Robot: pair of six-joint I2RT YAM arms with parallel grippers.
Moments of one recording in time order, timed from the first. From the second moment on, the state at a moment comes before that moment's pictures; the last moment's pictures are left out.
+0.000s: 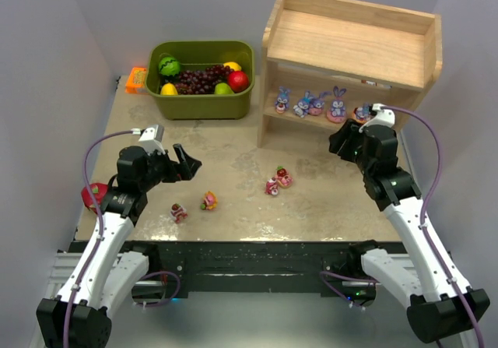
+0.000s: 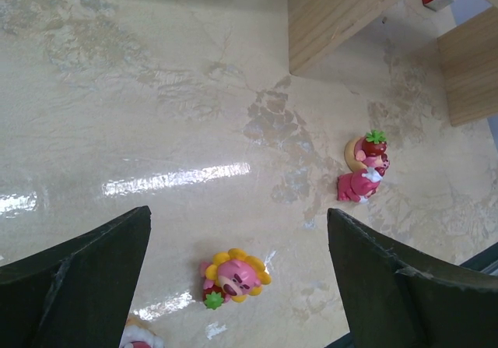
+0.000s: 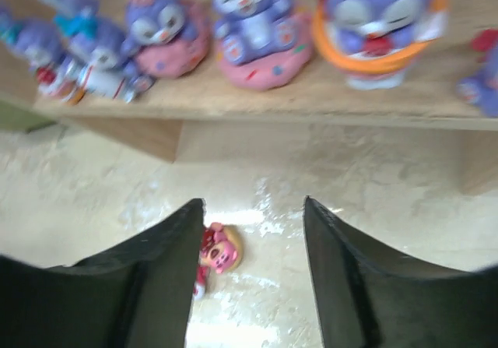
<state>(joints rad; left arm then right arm) -0.15 0.76 0.61 -0.28 0.31 -0.40 0.25 0.88 0.91 -0.43 0.21 0.47</state>
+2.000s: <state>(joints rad) -0.15 0.78 0.62 -0.34 0.26 -0.41 0.77 1.58 0.69 0.12 0.17 0.34</state>
